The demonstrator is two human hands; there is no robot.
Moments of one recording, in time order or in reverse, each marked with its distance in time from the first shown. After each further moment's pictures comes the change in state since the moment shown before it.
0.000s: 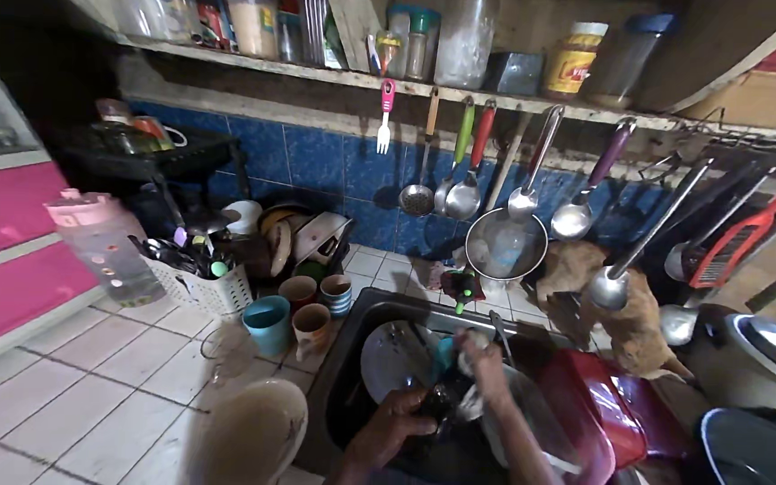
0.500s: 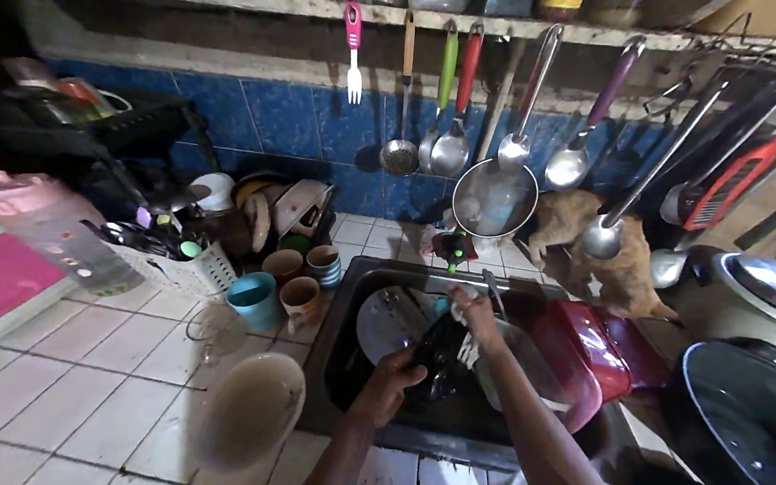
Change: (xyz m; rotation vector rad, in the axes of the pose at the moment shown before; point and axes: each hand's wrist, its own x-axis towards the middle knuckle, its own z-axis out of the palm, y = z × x) left_hand -0.002 0.002 0.009 -0.122 0.201 -0.106; right_hand 0.021 0.003 -0.001 0.019 -0.044 0.115
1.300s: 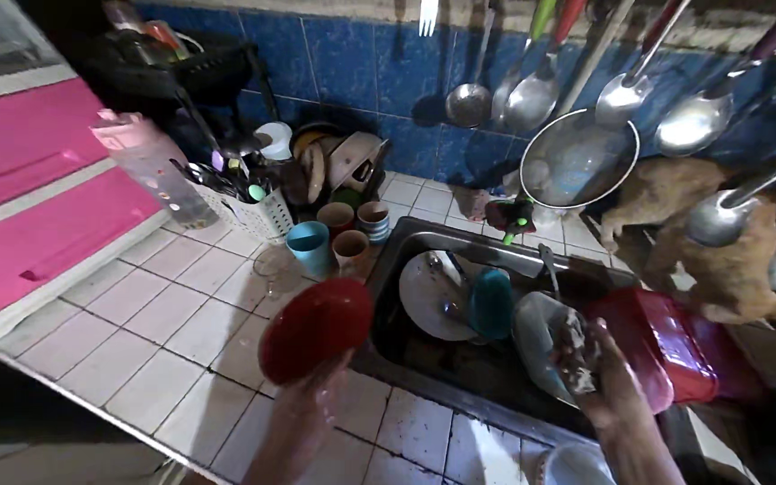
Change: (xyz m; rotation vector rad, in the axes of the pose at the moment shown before) left_hand -0.154 0.054 -0.043 1.540 0.594 0.217; right_hand -0.093 -0.006 -0.062 0.634 0.198 0.429
